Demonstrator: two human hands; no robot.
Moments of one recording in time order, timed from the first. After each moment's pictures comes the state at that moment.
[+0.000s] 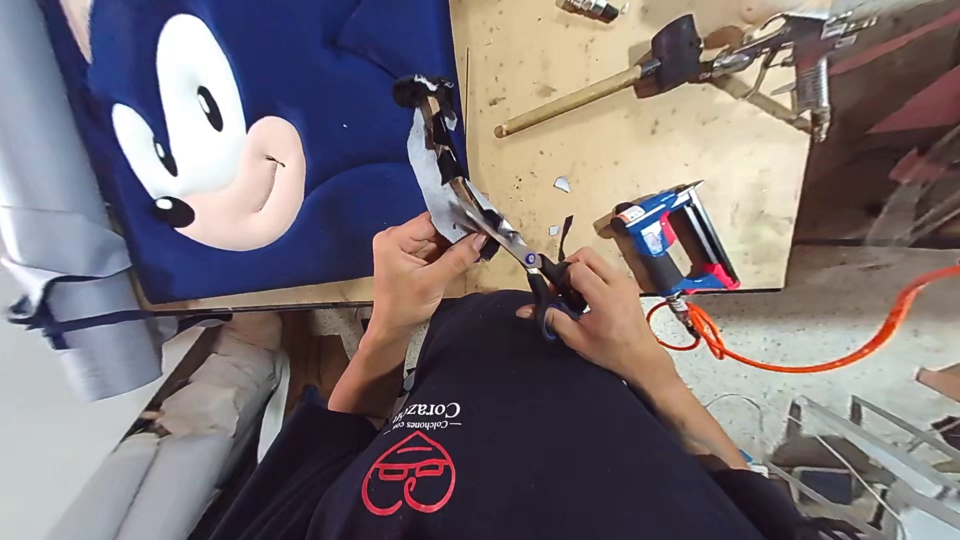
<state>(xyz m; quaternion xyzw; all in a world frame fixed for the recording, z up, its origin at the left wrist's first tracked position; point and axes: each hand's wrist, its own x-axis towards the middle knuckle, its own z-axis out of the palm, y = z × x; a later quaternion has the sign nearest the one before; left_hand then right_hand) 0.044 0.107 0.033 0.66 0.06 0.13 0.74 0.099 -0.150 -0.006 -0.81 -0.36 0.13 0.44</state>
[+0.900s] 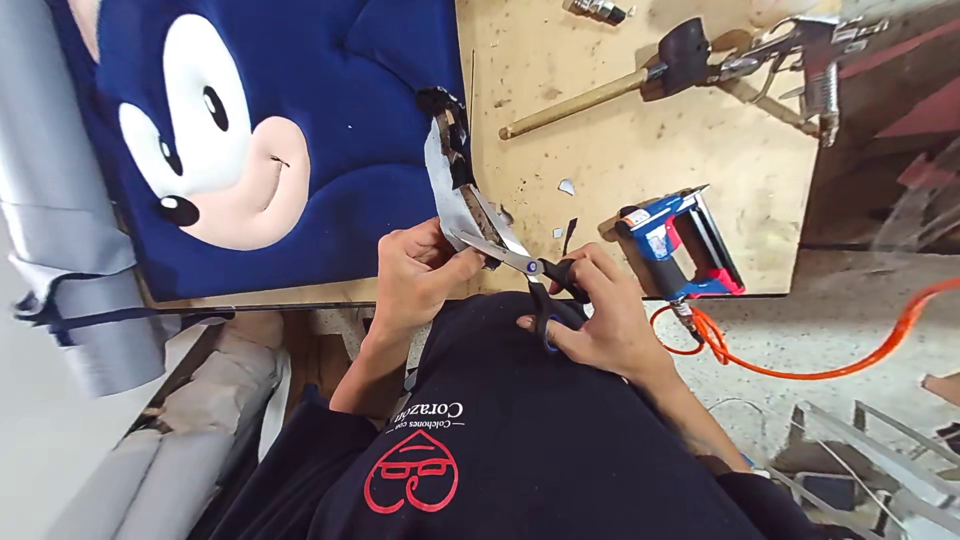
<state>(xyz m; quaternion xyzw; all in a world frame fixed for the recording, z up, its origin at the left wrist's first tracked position) 0.041 0.110 0.032 0.65 0.07 0.11 0.75 0.102 -0.146 -0.005 -0.80 -0.35 0.14 0.46</state>
